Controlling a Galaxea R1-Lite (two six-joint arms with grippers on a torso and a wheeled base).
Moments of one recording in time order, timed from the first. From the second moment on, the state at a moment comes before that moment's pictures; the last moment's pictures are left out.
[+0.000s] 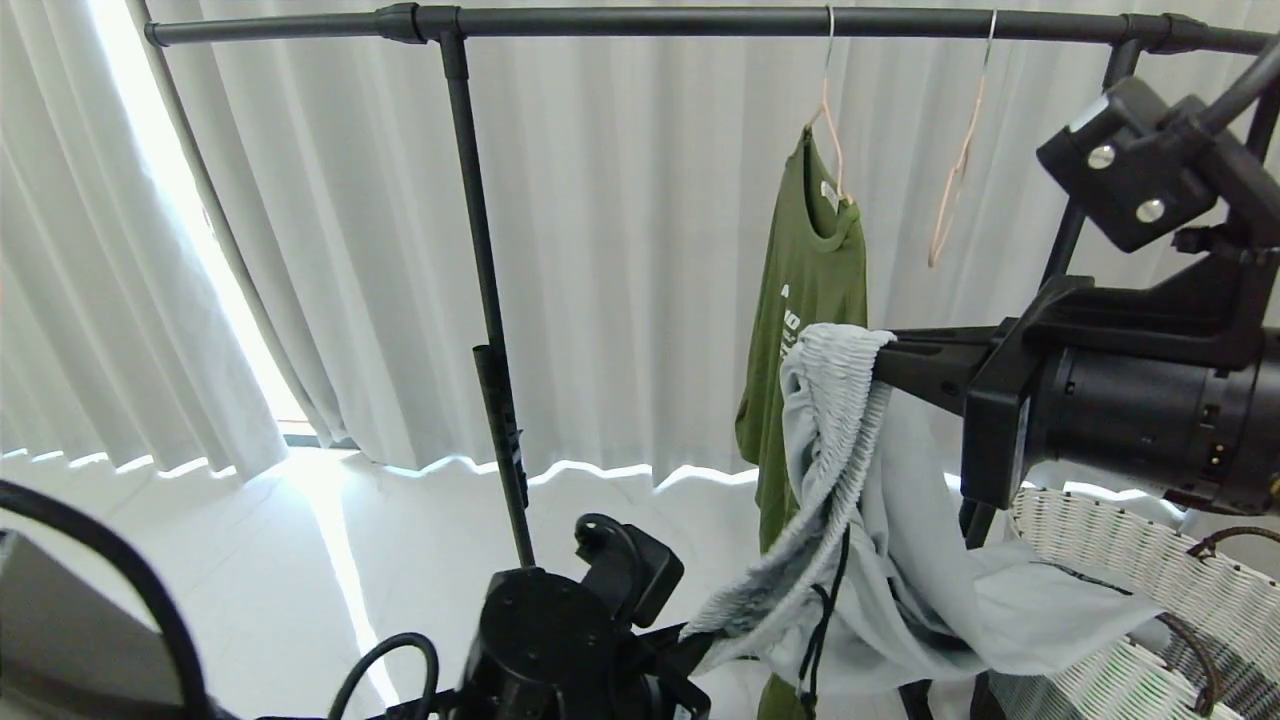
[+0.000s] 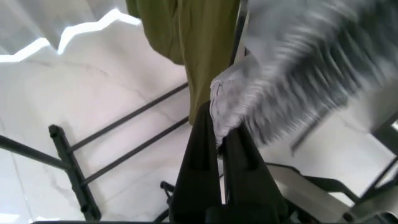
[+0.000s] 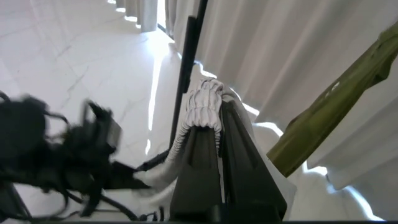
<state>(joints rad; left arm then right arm) -0.93 1.84 -0.44 -0.94 0.12 -0.16 0.95 1.38 -1.04 -0.17 -0.10 -0.07</state>
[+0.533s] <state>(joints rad) -0.88 1.32 -0.48 -0.32 0.13 -0.13 1.03 1.37 -1.01 -0.21 -0.13 -0.07</state>
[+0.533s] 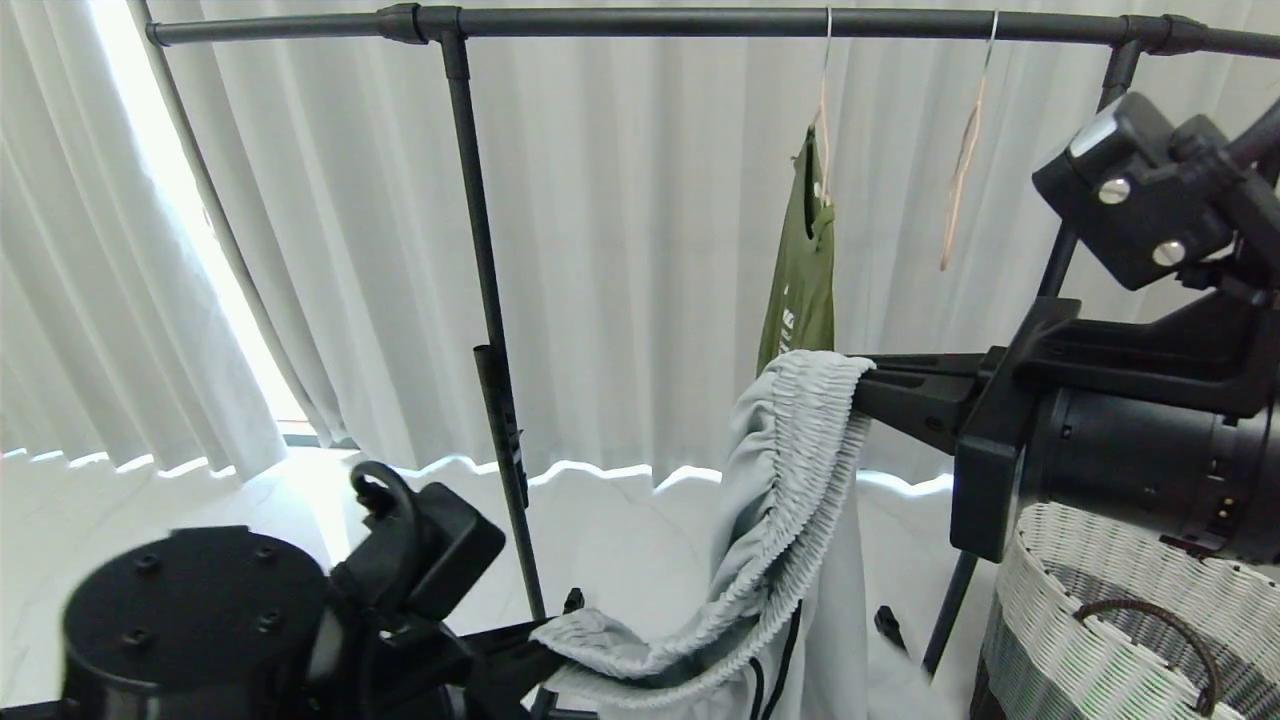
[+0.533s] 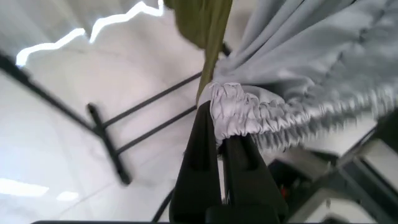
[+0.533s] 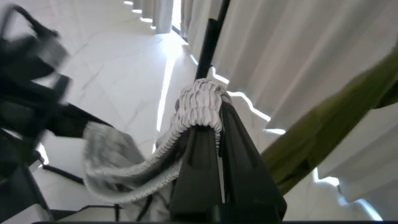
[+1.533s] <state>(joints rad) -0.78 1.08 -0.78 0.00 0.29 0.20 0.92 1.17 -0.95 0.01 -0.26 -0.08</state>
